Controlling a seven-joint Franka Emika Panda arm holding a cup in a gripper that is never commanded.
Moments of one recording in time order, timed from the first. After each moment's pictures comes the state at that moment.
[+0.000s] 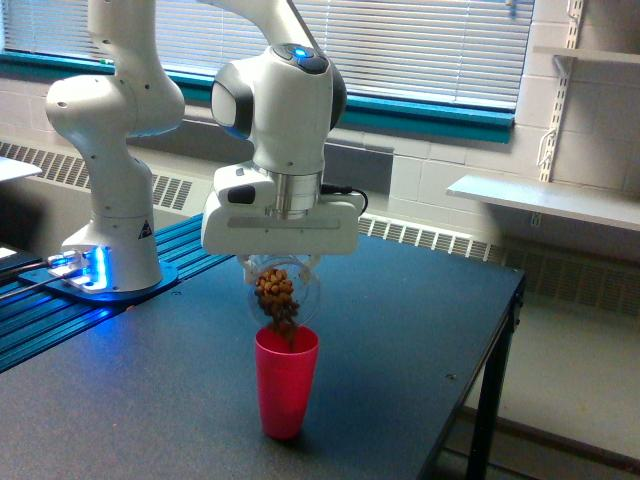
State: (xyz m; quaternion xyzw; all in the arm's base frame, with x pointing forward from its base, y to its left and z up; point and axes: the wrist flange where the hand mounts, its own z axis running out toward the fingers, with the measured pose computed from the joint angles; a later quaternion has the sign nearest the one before) arm 0.465 -0.208 0.290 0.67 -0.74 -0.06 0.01
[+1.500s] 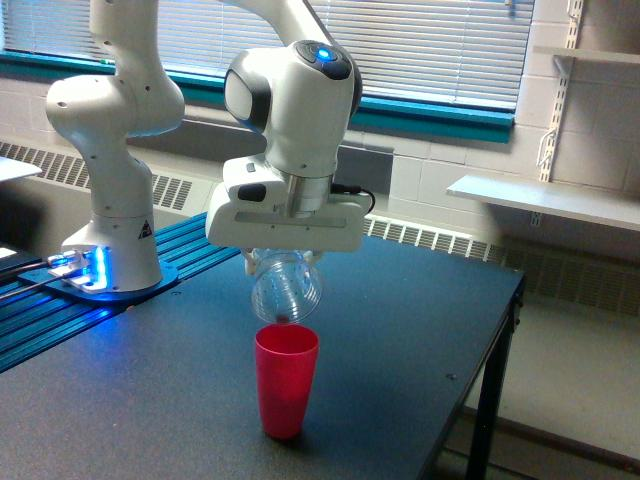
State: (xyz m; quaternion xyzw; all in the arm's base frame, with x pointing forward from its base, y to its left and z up) arm 0.476 -0.207 0.297 0.68 -0.72 -0.12 0.03
